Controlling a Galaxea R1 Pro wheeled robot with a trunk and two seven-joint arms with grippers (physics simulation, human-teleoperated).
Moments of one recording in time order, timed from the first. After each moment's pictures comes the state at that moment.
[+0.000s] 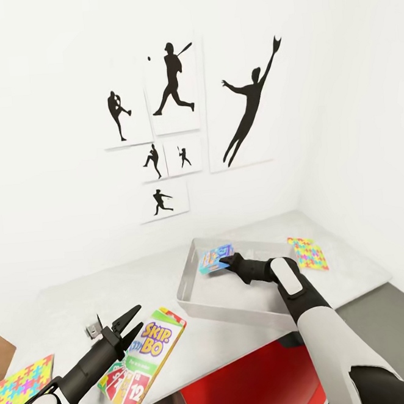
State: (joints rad) left arm -0.06 0.07 0.24 -1.51 1.16 0.80 -0.44; right arm -0.84 0.13 -0.13 -0.72 -0.84 0.80 0.00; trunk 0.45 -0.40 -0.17
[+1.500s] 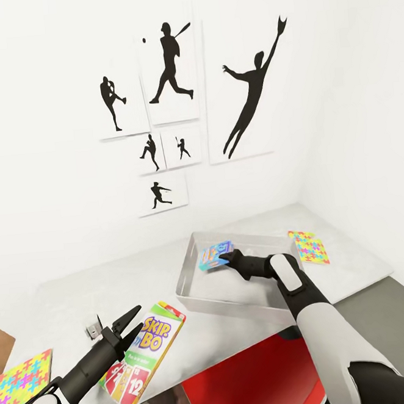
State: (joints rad) left arm -0.06 0.07 0.24 -1.51 1.16 0.80 -0.44; right arm -0.86 0.12 -0.13 -0.72 -0.84 0.80 0.00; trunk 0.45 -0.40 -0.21
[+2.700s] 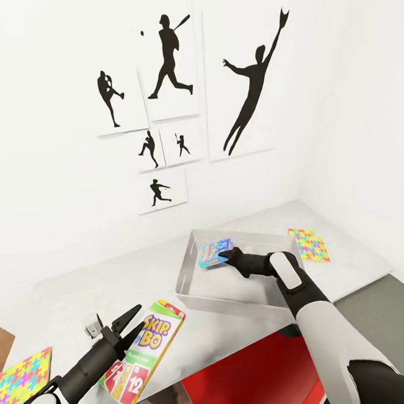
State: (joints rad) left arm -0.06 0.07 0.23 -1.52 1.18 0.83 -0.45; right arm -0.86 0.13 -0.13 -0.73 -0.84 0.81 0.00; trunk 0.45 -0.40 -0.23
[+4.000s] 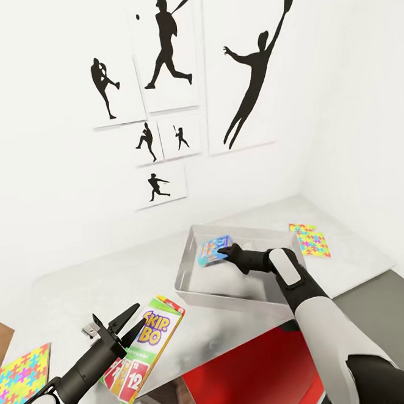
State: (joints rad) left arm -0.05 0.07 0.23 -1.53 1.17 0.85 -0.55; right arm -0.89 0.13 -0.12 -0.72 -0.84 0.80 0.00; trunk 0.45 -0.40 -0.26
